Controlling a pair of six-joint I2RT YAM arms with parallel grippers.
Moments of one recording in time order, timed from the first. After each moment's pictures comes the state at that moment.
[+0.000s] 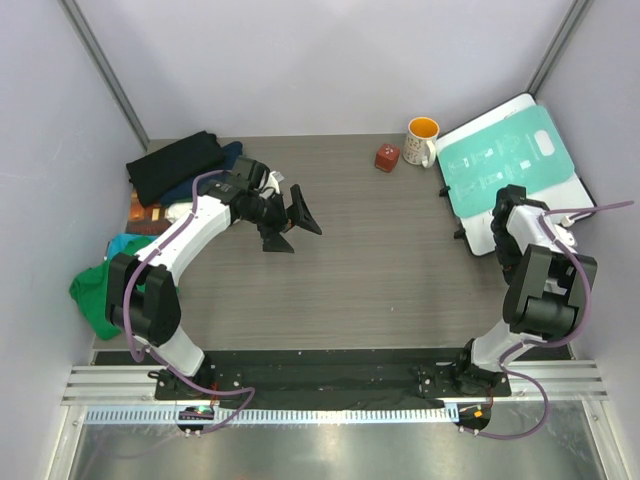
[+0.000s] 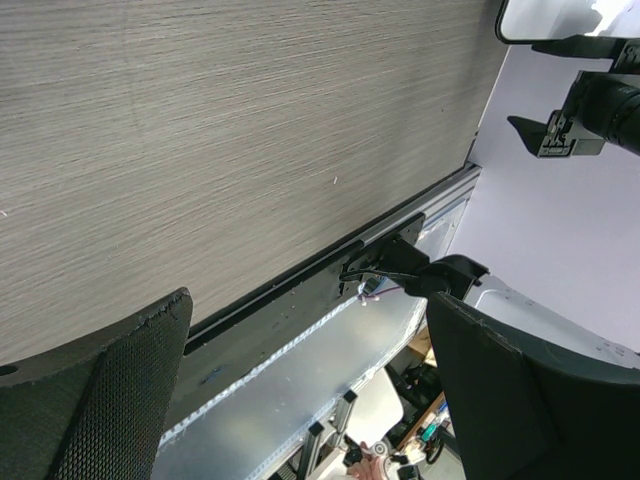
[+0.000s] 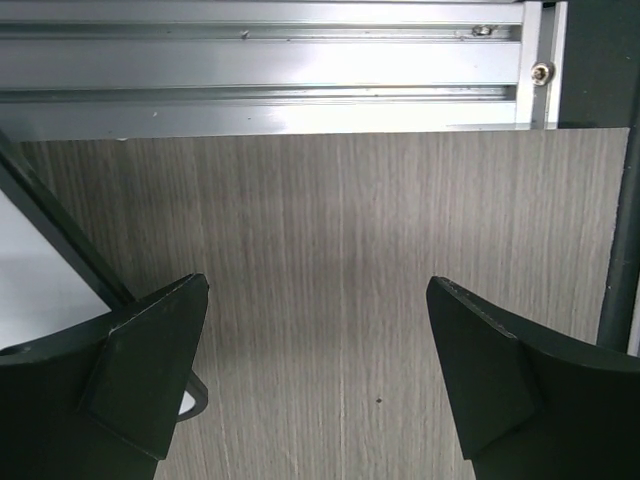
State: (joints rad) left arm -0.38 1.62 1.33 -0.73 0.63 -0.73; right arm -0.28 1.60 1.08 -0.92 0.65 1.25
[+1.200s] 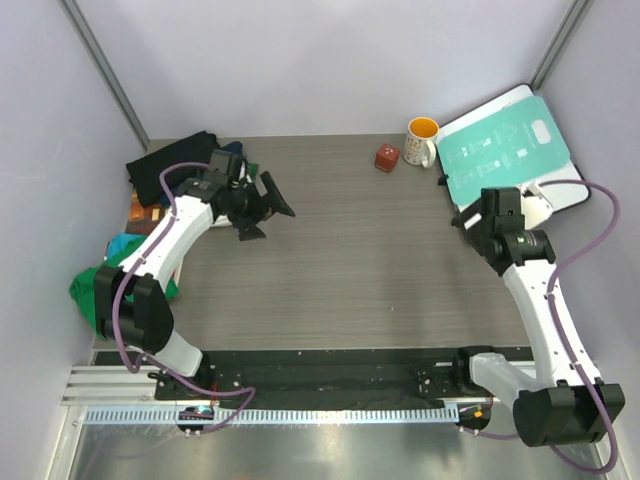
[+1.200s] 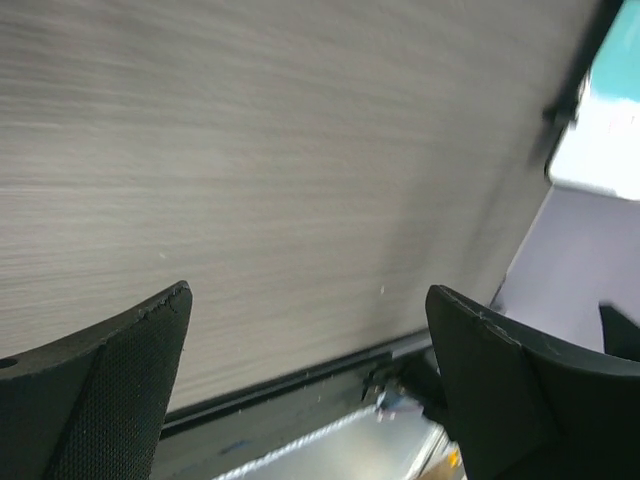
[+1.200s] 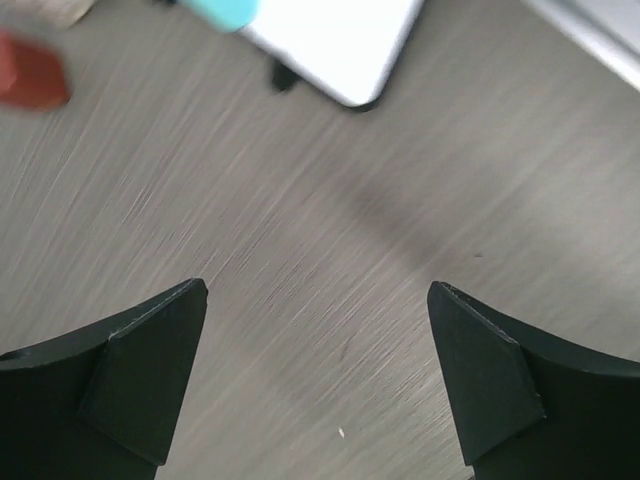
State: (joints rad) left arm -0.30 1.56 1.33 -0.73 0.35 -0.78; right arm 0.02 1.03 1.04 -0.86 0.40 0.88
